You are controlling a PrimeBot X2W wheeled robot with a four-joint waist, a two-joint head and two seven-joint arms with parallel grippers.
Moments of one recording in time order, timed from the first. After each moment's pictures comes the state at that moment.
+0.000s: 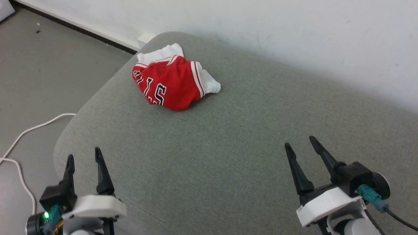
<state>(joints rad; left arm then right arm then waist) 0.01 0.10 0.05 0.07 -0.22 0.19 -0.24 -0.01 -0.05 0.13 0.02 0.10 0.13 -0.12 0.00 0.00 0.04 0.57</state>
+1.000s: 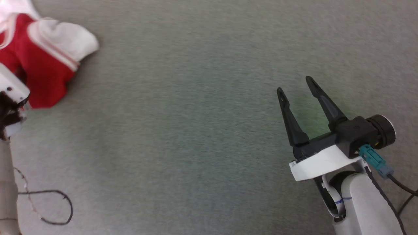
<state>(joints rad) -0.76 0.44 0.17 0.57 -0.53 0.16 0.58 -0.24 -0.05 0.18 -0.05 0.03 0.13 -0.11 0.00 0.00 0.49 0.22</state>
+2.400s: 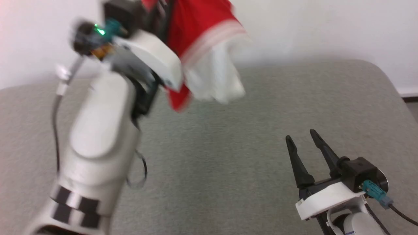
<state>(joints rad) -0.86 0.18 -0.35 0.34 -0.31 -0.03 0.04 -0.05 -0.05 0.13 0.06 0.15 0.13 -0.16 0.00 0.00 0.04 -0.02</state>
